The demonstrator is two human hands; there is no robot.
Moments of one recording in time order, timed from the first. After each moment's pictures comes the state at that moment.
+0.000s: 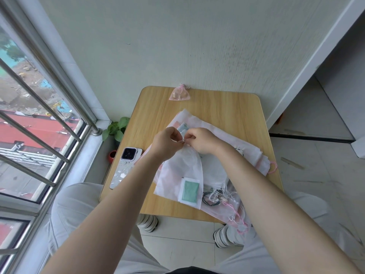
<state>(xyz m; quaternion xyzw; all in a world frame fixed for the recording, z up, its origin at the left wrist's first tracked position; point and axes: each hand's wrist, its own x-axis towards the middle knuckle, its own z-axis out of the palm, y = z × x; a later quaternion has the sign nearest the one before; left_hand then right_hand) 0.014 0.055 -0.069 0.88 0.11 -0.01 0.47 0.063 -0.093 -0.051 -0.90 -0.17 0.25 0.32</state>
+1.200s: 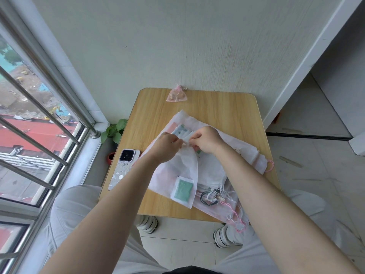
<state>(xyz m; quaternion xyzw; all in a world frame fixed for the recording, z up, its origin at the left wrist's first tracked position) 0.013 0.050 -0.062 0.92 0.06 -0.09 0.38 0.070 -0.108 -0.068 -0.88 -0.06 0.20 0.42</state>
